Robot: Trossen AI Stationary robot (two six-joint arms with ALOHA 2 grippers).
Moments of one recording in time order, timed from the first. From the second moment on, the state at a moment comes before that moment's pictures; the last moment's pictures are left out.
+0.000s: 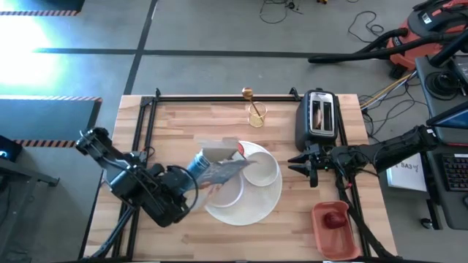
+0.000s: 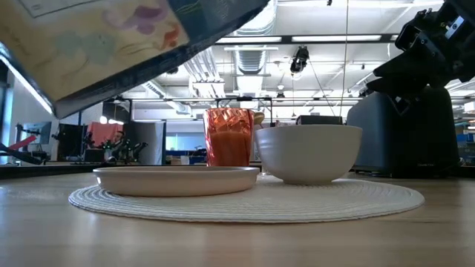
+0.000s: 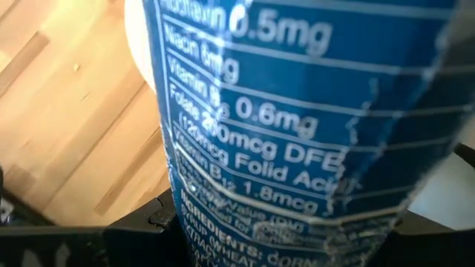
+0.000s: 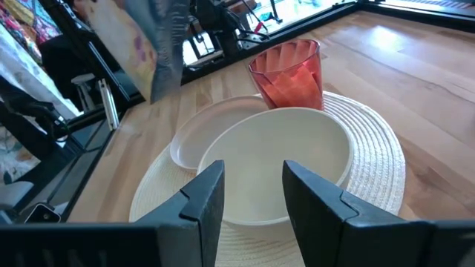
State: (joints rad) left arm -0.68 1.60 1.82 -1.57 -0.33 -1.33; right arm 0.22 0.49 0.11 0.17 0.20 0.44
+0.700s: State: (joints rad) left arm -0.45 1.74 2.04 -1.57 -0.02 -1.03; right arm 0.22 0.49 0.11 0.17 0.20 0.44
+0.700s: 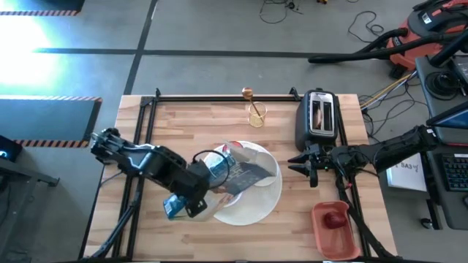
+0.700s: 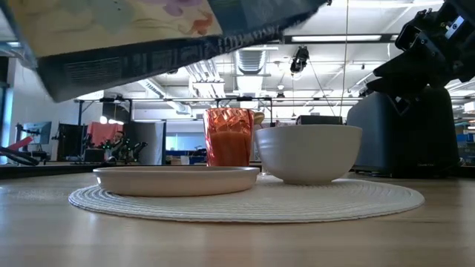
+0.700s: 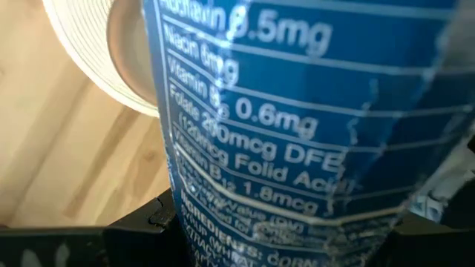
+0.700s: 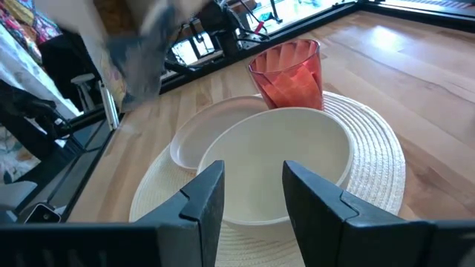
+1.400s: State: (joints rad) left arm -0.19 1.82 2.11 -1.57 0.33 -1.05; right arm 0.22 0.49 0.11 0.17 0.20 0.44
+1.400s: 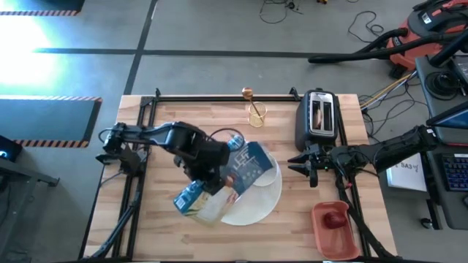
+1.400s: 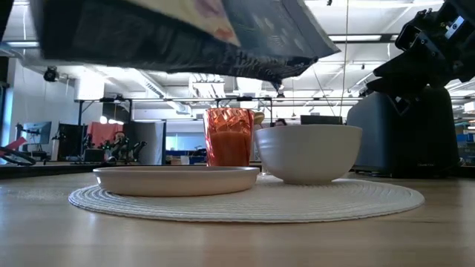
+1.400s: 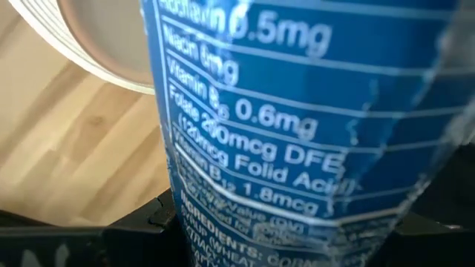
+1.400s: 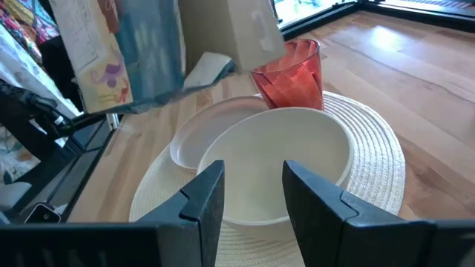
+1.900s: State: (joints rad) left arm -0.10 1.93 2.22 -1.57 0.55 -1.14; right arm 0.22 0.49 0.11 0.17 0.20 0.44
